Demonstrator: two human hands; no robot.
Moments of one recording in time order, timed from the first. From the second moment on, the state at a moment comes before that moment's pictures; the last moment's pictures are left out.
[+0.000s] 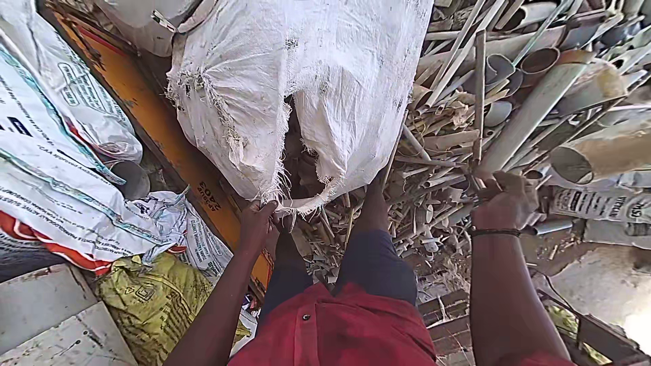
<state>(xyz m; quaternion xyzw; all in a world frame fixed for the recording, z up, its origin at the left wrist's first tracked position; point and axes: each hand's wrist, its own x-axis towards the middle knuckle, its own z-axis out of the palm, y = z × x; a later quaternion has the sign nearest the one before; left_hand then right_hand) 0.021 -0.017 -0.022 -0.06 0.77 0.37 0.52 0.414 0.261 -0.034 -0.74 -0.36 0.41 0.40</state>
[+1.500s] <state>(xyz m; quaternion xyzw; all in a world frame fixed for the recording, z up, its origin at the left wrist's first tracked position) 0.024 -0.012 -0.033 -0.07 0.77 0.35 0.53 0.288 0.243 -0.077 -0.59 -0.65 0.48 0.07</state>
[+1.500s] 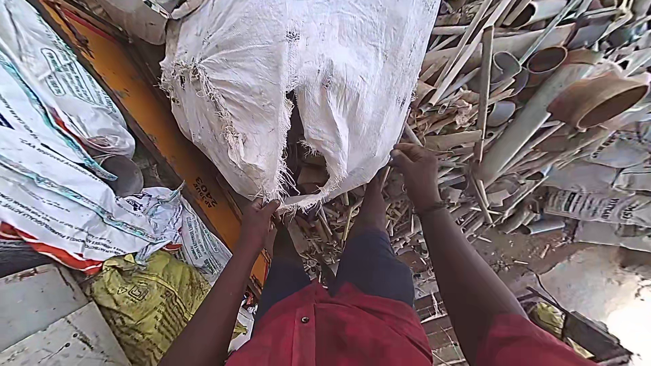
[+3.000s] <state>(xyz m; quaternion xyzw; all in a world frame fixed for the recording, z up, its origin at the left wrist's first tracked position) 0.035 -0.027 -0.057 0.01 0.86 0.22 0.47 0.253 0.160 -0.045 -0.47 -0.39 0.78 -0.12</state>
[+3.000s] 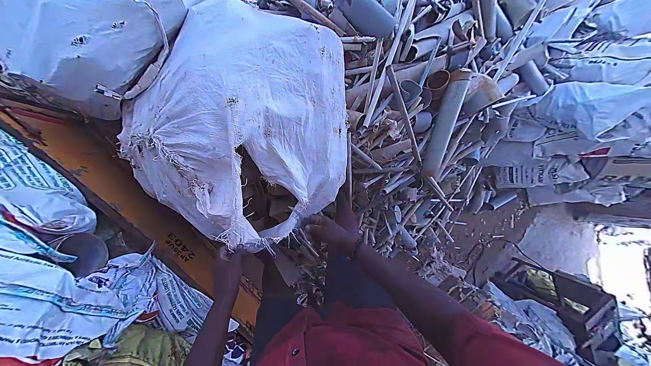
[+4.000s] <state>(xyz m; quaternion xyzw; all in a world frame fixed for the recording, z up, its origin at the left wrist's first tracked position) 0.097 0.072 -0.117 0.47 0.54 -0.40 0.57 0.317 0.407 -0.178 -0.74 -0.54 0.38 -0.13</state>
